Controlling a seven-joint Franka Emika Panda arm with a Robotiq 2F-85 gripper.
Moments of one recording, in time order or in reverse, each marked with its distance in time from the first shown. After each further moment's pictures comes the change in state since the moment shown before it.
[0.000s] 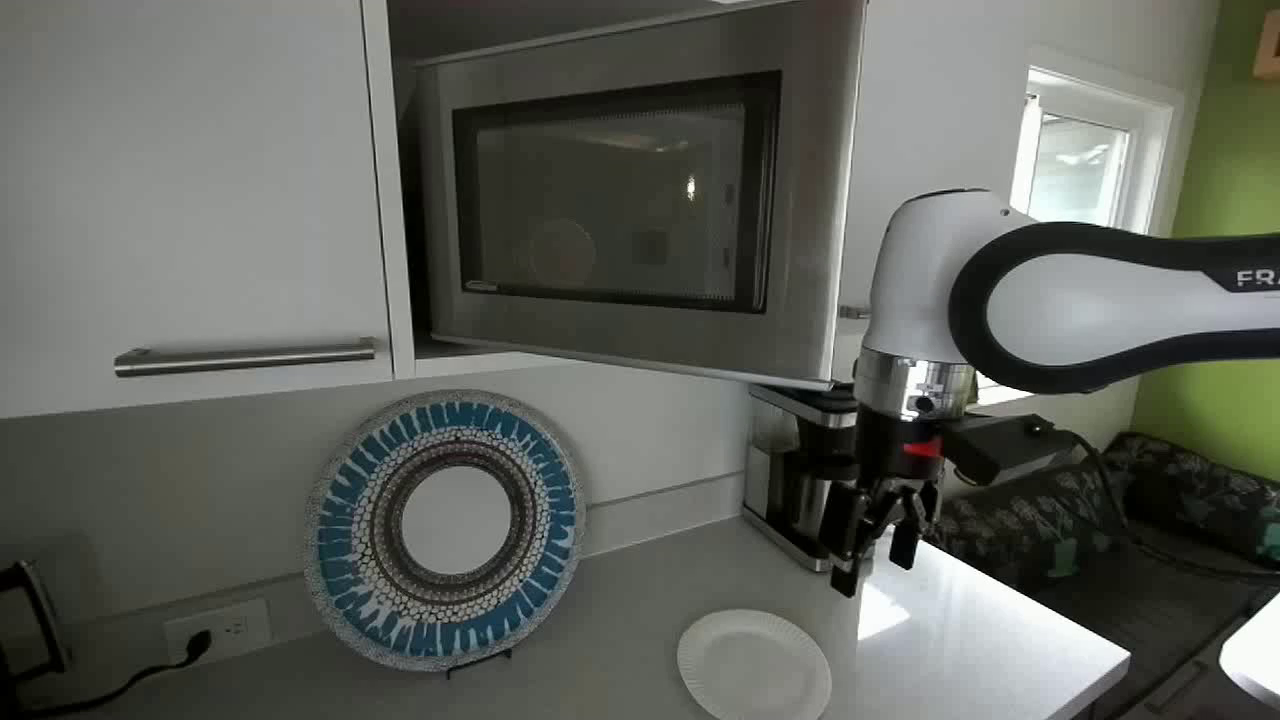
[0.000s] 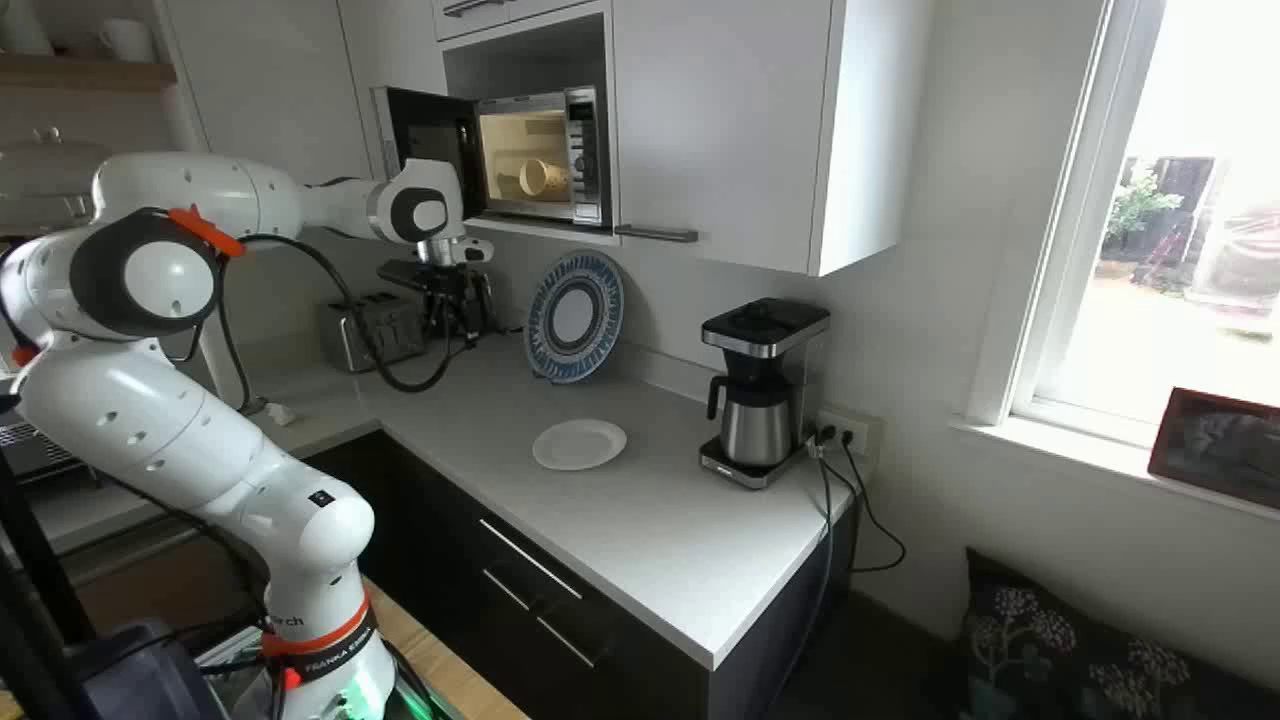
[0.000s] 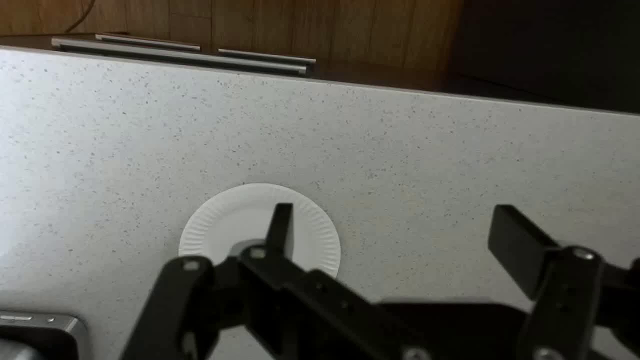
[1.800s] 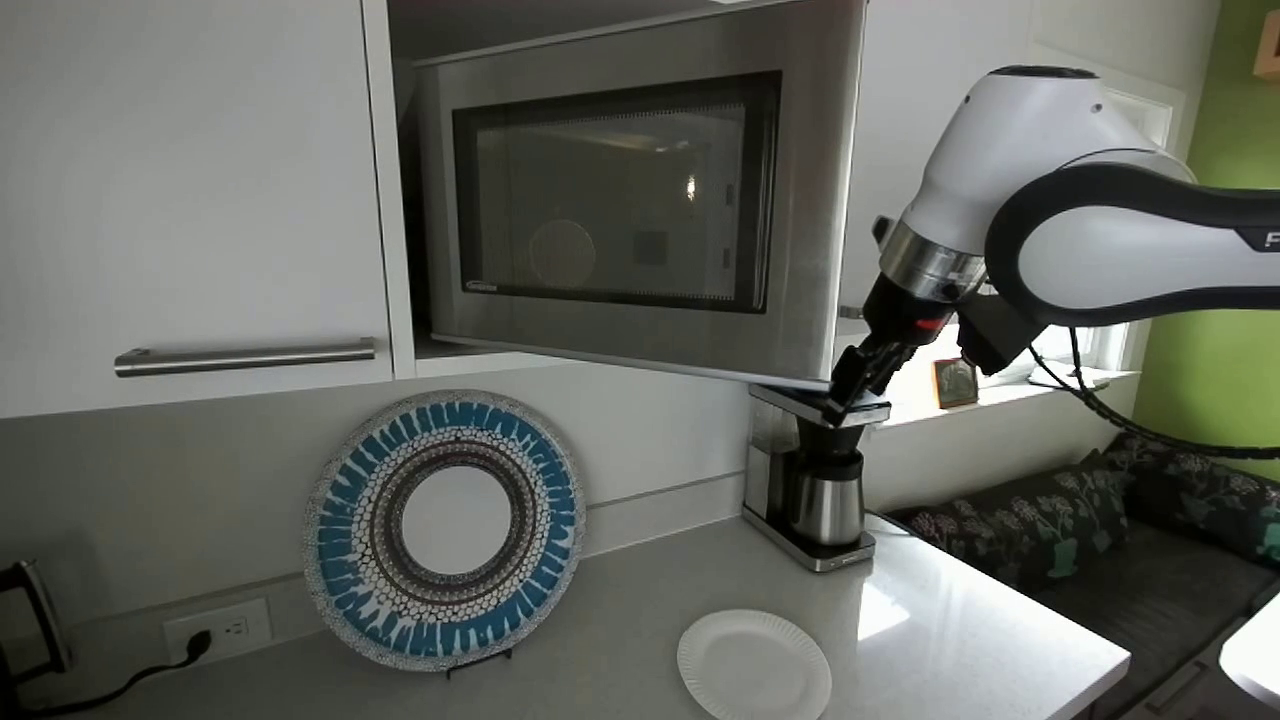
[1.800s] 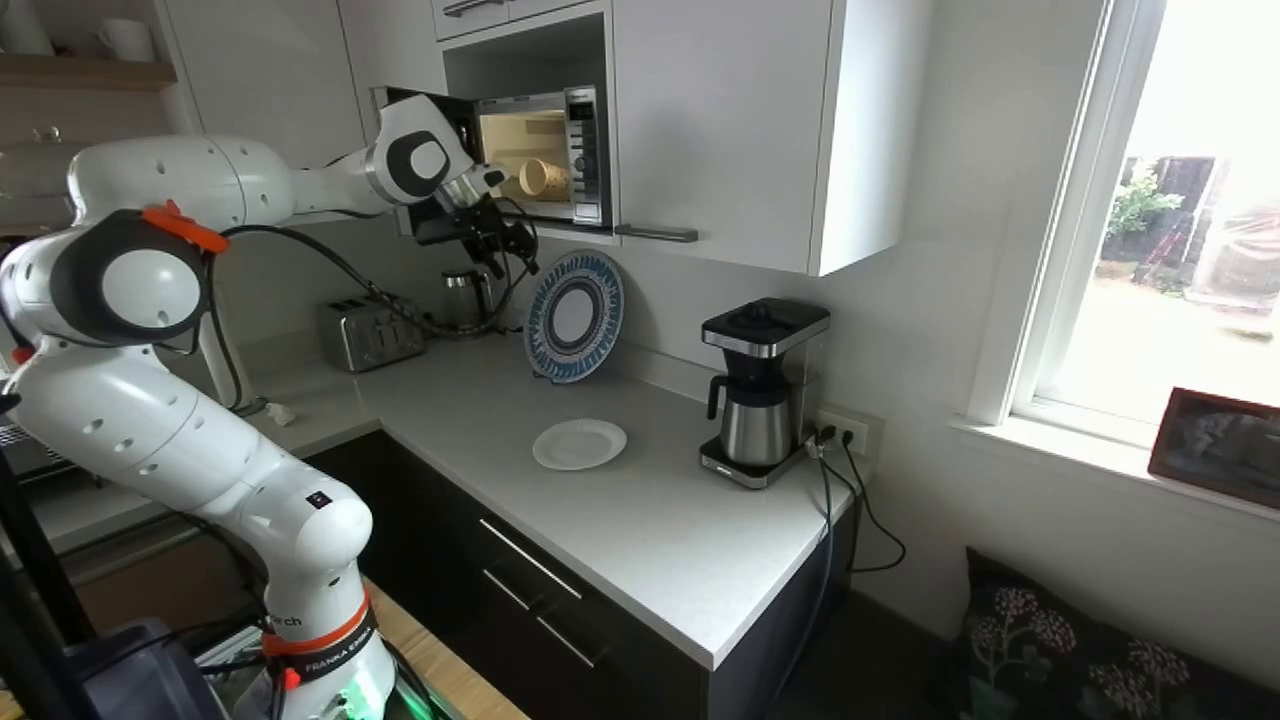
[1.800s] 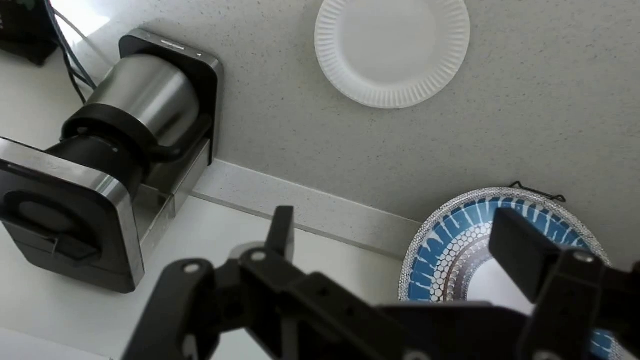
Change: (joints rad) arm -0.034 -0.024 -0.070 0.140 -0.327 0.220 -0.188
